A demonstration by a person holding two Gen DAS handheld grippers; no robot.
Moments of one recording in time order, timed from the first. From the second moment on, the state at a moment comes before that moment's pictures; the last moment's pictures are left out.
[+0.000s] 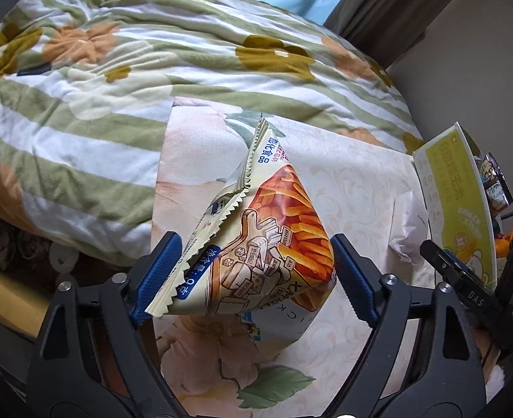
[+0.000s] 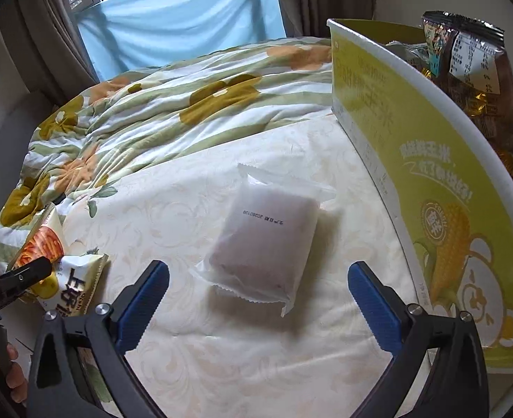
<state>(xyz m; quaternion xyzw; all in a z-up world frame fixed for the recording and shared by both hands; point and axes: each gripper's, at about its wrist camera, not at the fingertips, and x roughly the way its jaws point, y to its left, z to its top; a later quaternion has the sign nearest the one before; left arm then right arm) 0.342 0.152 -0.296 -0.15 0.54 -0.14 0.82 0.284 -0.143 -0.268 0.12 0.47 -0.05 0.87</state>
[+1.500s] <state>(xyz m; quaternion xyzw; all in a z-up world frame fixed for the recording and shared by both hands) 0.248 0.091 -0.209 -0.11 0.48 -0.10 0.86 0.282 -0.141 -0.240 0.12 0.45 0.06 0.88</state>
